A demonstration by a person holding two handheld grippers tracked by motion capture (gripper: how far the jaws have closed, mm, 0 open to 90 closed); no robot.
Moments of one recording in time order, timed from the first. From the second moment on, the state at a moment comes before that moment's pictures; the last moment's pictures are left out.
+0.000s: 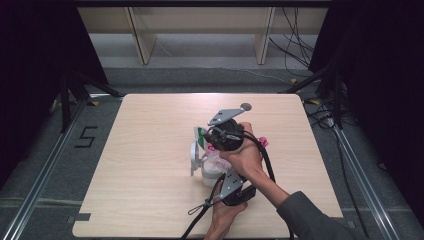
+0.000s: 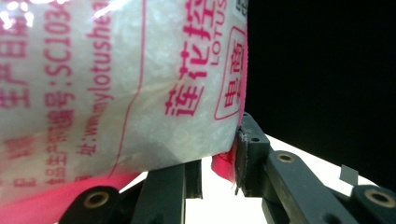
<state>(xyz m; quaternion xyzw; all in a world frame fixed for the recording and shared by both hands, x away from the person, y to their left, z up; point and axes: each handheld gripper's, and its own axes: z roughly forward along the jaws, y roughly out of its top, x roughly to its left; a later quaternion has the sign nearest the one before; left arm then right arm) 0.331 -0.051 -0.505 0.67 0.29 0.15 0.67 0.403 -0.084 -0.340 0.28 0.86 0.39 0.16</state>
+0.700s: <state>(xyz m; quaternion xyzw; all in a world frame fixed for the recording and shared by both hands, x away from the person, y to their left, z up) 0.332 -0.049 -0.506 0.66 0.29 0.15 0.67 0.403 -0.081 -0.344 0.28 0.86 0.39 0.17</state>
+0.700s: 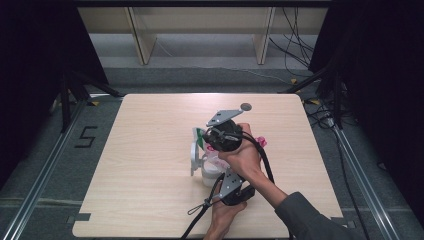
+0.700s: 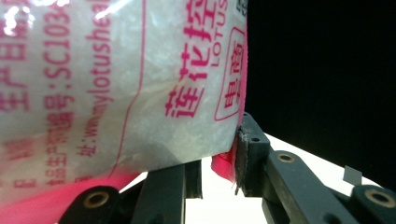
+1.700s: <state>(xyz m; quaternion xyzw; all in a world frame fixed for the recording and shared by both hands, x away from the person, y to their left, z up) 0.331 -0.049 -0.504 0.66 0.29 0.15 0.67 0.402 -0.080 -0.341 0.27 0.87 0.38 0.16</state>
